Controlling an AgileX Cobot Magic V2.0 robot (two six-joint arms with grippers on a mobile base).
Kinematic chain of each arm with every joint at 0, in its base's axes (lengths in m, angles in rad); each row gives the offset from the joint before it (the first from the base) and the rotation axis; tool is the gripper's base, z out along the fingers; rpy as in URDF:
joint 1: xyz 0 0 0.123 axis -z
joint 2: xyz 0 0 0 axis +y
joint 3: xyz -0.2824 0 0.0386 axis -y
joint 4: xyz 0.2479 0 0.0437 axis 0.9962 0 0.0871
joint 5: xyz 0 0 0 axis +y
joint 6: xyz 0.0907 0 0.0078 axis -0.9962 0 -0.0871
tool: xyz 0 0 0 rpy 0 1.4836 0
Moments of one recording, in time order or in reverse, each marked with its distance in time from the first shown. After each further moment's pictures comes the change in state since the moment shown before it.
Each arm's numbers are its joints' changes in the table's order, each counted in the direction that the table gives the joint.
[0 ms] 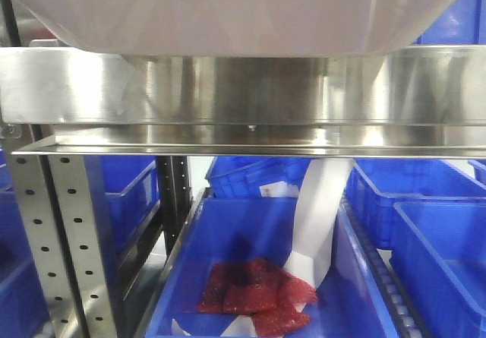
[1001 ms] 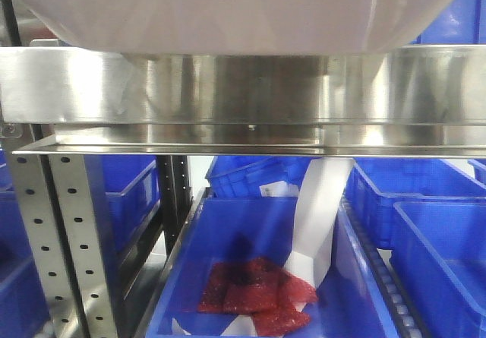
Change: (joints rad) left arm 0.000 0.014 0.000 -0.033 -0.010 0.000; right arm 0.000 0.000 0.006 0.025 -0.007 0.000
